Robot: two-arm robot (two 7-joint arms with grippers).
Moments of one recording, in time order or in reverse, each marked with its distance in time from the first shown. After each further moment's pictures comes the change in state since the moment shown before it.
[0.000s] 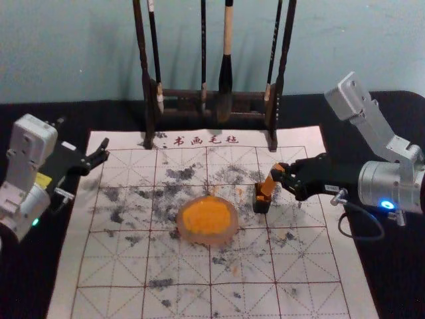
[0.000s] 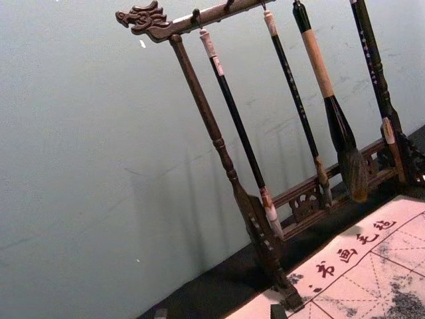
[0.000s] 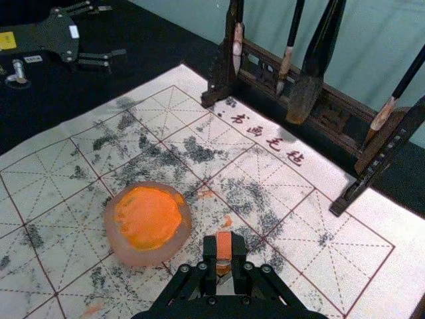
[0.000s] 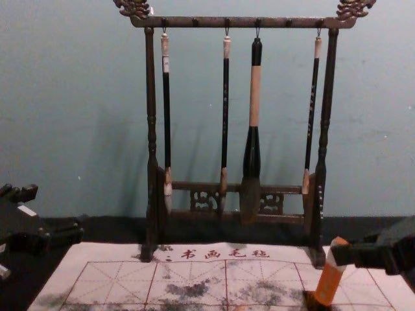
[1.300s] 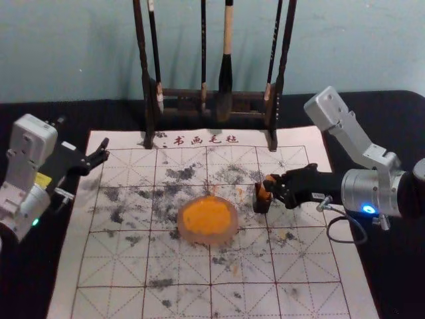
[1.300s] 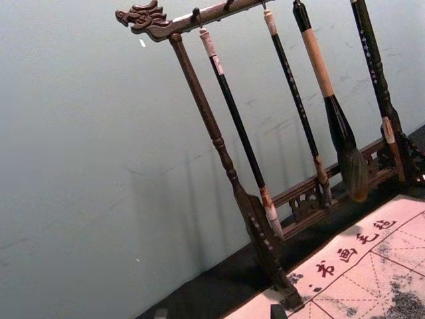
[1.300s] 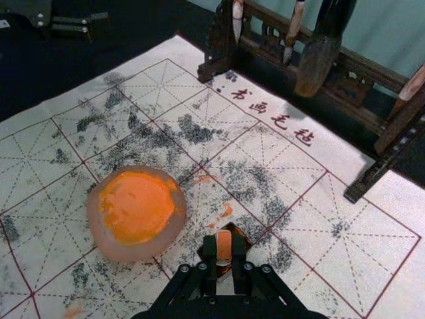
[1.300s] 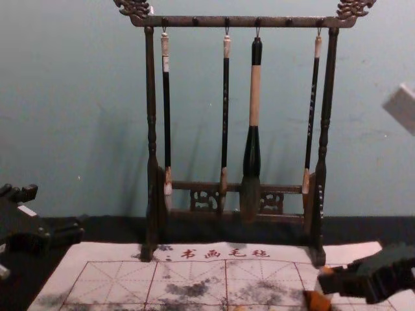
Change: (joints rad) left arm 0.000 0.000 0.000 0.000 0.000 0.000 0.000; right arm 0.044 -0.077 -0.042 0.120 -0.072 0.012 0.030
